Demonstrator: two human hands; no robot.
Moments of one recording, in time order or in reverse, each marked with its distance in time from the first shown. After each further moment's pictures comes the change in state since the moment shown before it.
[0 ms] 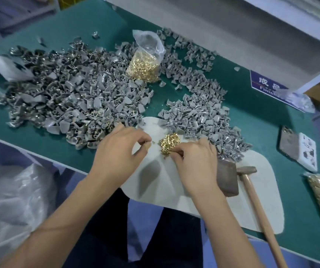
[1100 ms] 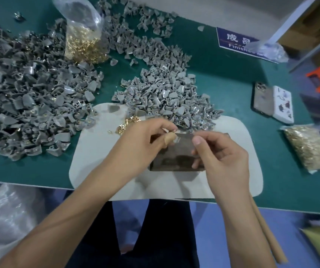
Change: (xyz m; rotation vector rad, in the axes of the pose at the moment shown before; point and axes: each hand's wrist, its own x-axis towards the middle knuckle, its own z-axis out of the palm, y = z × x) left_hand 0.029 0.097 0.066 -0.591 -0.431 -0.002; right_hand -0.063 0.092 -0.023 1.194 0.310 0.356
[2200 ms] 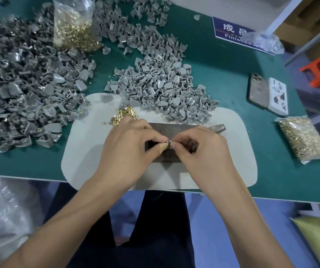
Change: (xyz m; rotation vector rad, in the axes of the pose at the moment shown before) left_hand -0.031 0.001 0.009 0.403 0.158 0.090; right_hand 0.003 -0.010 0.006 -0.663 -0.229 -0.164
